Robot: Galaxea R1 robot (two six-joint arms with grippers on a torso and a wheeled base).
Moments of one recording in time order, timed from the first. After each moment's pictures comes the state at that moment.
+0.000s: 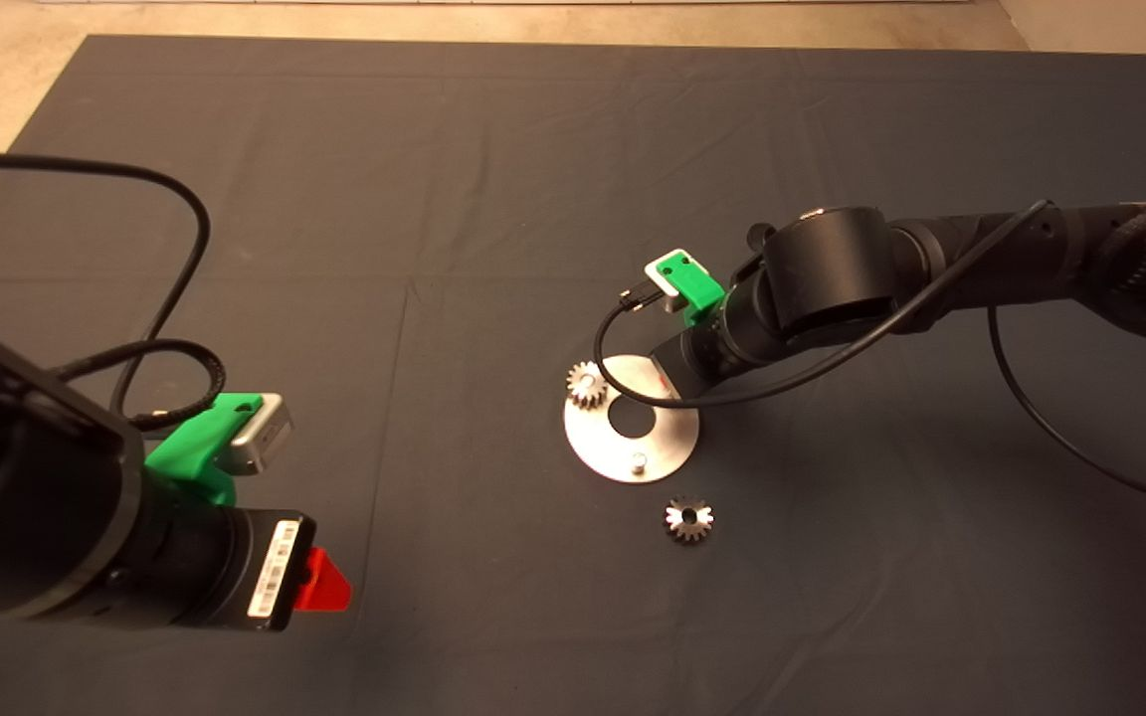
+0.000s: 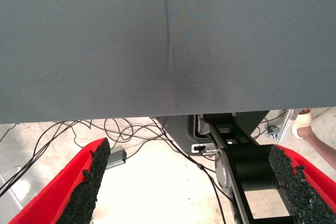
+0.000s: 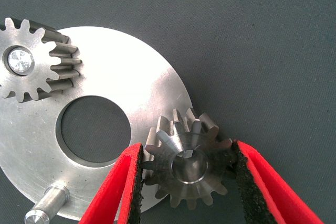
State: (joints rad) left arm -0.63 2.19 -0.34 0.04 1.49 -1.82; right arm 0.30 2.68 -0.99 -0.66 -1.53 1.18
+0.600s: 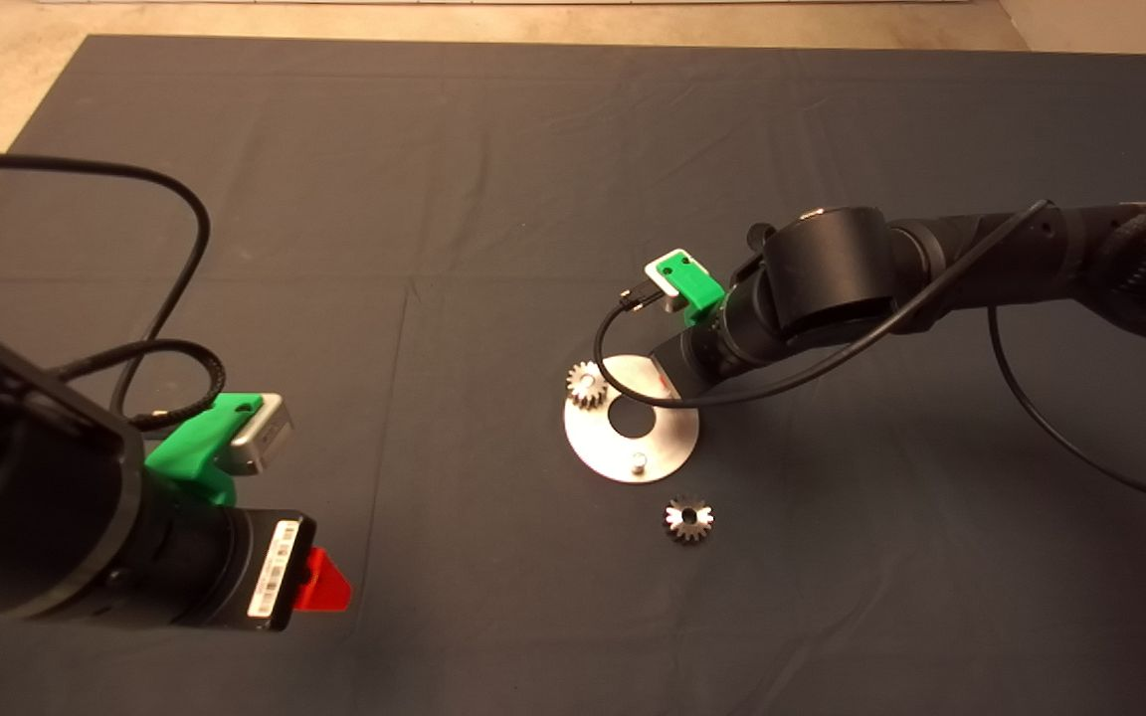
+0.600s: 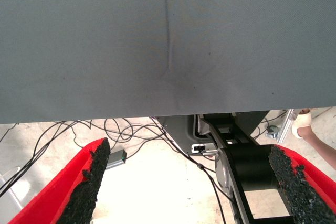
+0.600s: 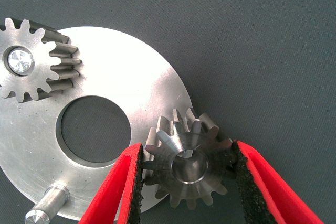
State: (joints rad) left arm -0.63 2.19 -0.34 0.04 1.49 -1.82; right arm 0.30 2.68 -0.99 -0.66 -1.53 1.18
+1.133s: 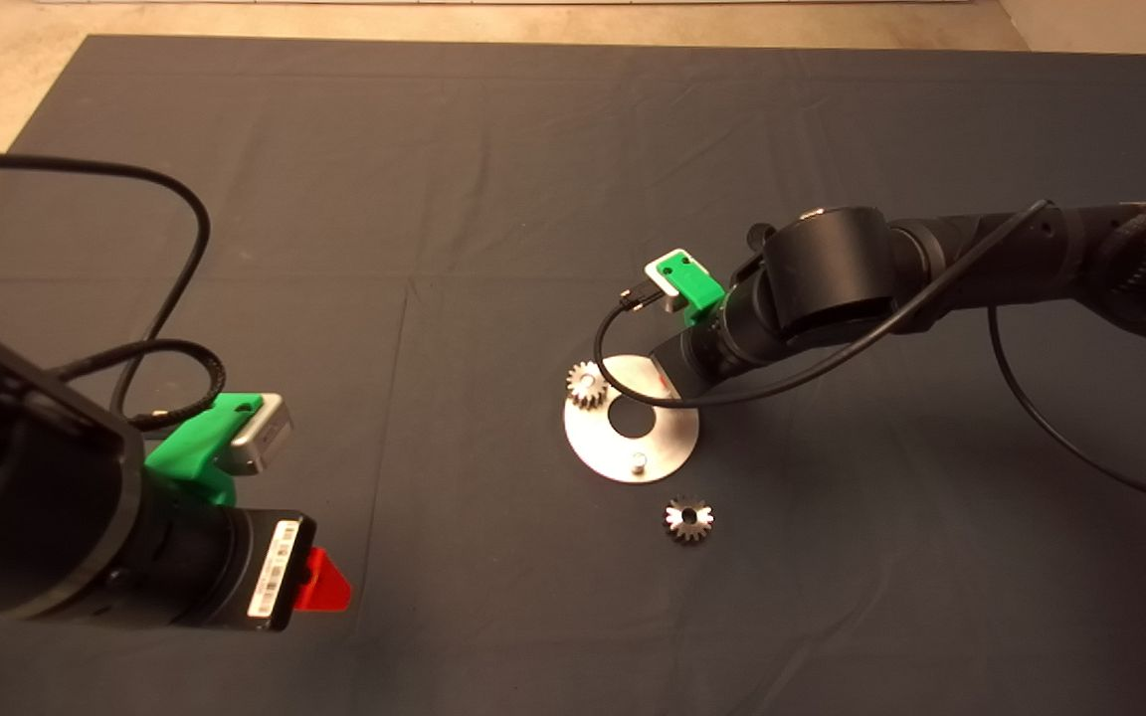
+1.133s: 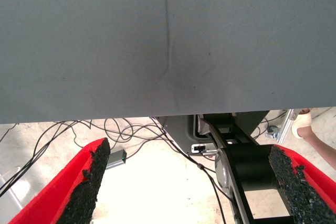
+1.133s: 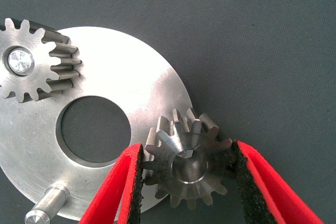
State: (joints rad) left arm -0.63 2.19 -0.34 0.04 1.49 -1.82; right arm 0.30 2.68 -0.99 -0.66 -1.53 1.18
